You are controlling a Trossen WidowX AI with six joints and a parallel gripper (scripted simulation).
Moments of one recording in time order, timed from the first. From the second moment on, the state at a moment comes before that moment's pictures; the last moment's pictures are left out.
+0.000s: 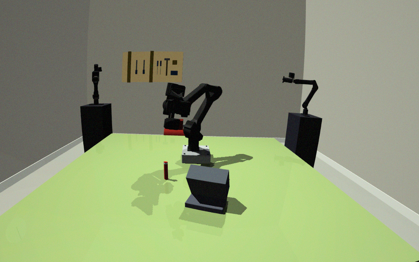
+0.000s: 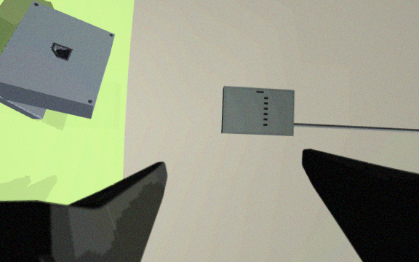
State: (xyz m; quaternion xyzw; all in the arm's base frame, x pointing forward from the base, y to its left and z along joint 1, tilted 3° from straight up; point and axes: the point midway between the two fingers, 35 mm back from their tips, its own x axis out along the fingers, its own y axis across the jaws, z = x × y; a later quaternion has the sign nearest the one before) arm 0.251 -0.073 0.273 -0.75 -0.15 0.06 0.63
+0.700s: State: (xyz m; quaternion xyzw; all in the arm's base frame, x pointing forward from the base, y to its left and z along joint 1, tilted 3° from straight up) arm 0.287 -0.106 0.256 -0.51 -0.03 0.09 0.86
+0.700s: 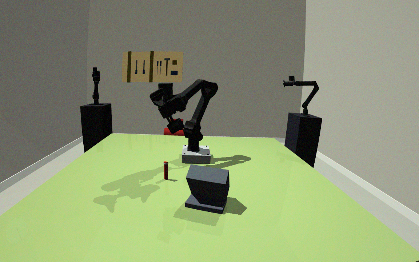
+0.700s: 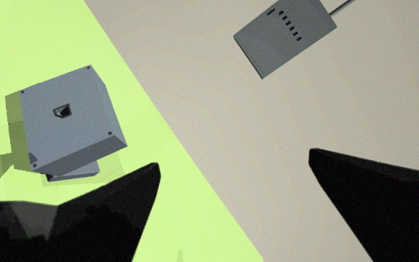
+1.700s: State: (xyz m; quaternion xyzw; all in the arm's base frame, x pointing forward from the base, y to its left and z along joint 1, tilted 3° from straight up) arm 0.323 -0.136 0.187 -0.01 0.26 0.02 0.97
